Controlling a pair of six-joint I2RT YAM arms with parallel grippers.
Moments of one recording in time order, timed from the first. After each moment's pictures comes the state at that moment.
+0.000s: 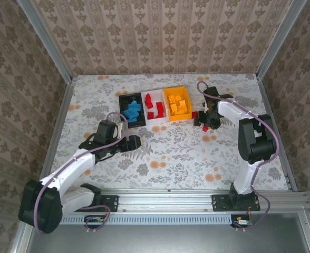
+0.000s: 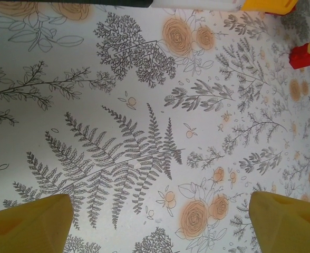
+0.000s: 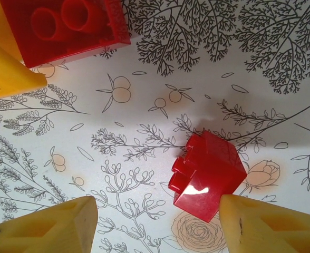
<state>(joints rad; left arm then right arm) -0.44 1.07 0.58 -0.36 0.37 -0.53 0.17 1.86 1.31 -0.82 -0.10 0.34</state>
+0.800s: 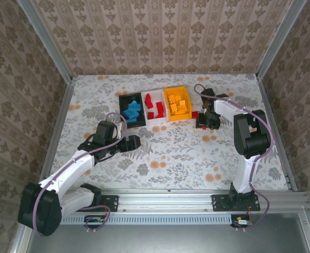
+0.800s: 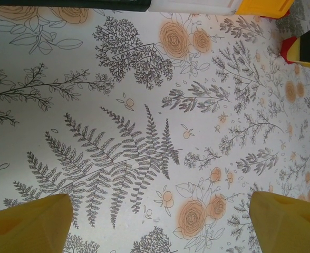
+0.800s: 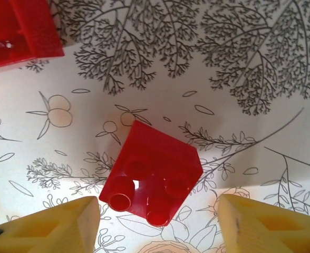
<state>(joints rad) -0.44 1.05 0.57 -0.36 0.37 -0.54 0.17 1.95 1.36 -0.85 0.02 0.32</state>
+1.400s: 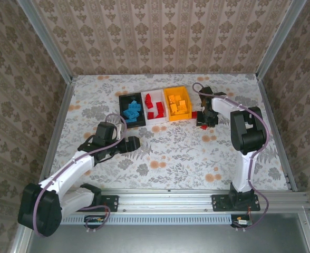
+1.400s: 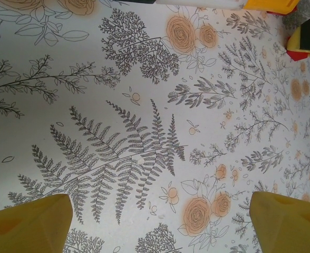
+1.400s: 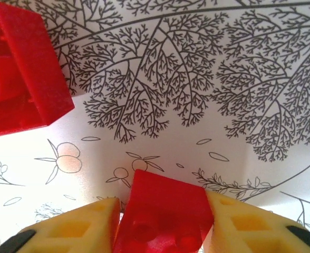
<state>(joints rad) -0.44 1.05 0.55 -0.36 0.37 -0.54 0.18 2.03 1.43 -0.84 0.02 0.32</state>
